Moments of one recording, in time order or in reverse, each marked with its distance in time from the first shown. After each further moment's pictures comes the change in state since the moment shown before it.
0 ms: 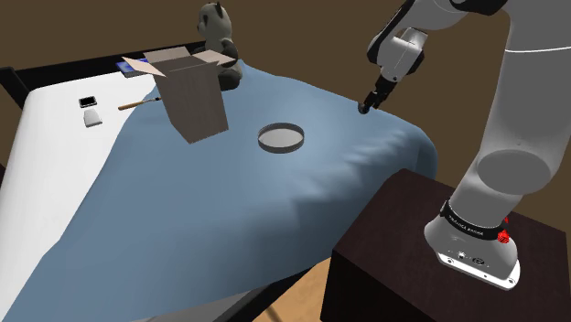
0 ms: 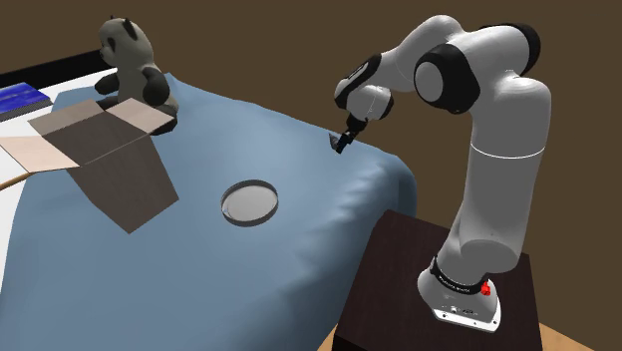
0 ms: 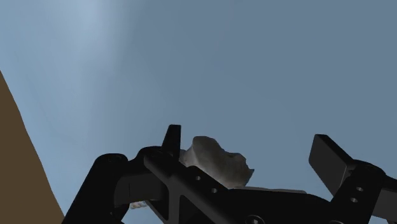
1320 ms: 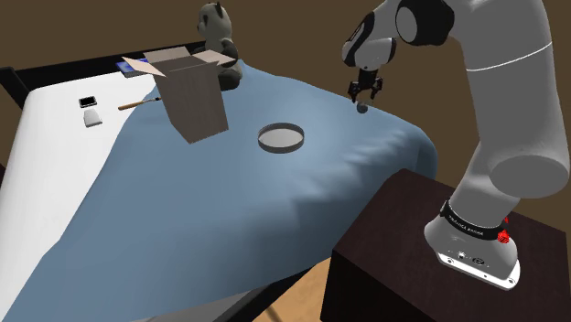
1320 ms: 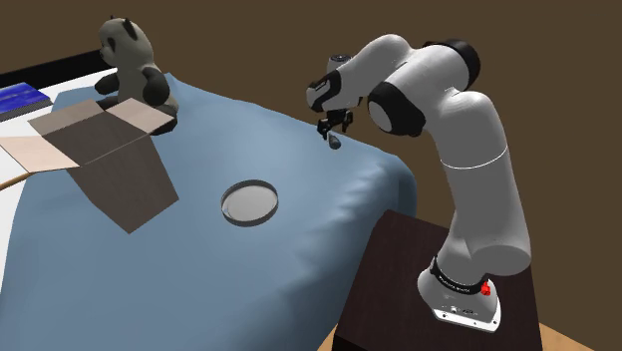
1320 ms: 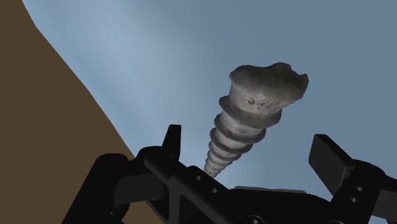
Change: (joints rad) arm 0.208 0.282 -0.192 0.311 -0.253 -0.111 0.853
